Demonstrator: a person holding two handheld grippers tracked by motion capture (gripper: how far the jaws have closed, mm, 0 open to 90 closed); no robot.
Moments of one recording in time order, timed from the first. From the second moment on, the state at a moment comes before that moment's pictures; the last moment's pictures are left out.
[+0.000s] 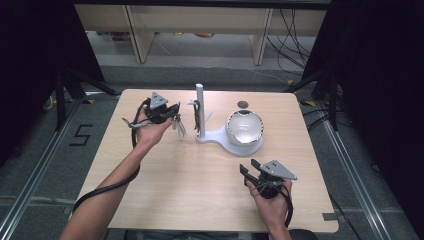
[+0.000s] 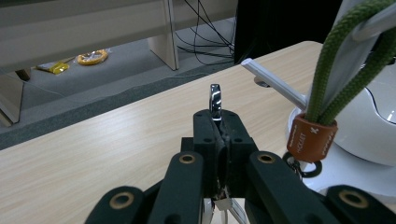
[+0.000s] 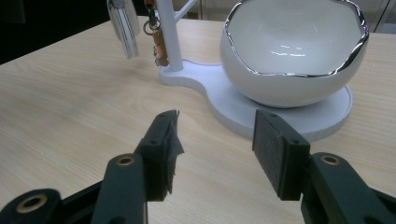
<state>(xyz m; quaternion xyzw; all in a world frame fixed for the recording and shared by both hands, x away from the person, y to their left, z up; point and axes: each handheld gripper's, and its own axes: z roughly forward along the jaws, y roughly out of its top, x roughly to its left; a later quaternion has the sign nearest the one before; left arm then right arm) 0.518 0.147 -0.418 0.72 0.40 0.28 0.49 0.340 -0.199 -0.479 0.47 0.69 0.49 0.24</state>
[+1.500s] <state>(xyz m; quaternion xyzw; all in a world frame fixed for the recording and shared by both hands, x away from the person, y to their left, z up) 0.538 0.113 -0.419 0.74 0.35 0.32 0.47 0.340 -0.200 -0.480 0.47 0.70 0.49 0.23</state>
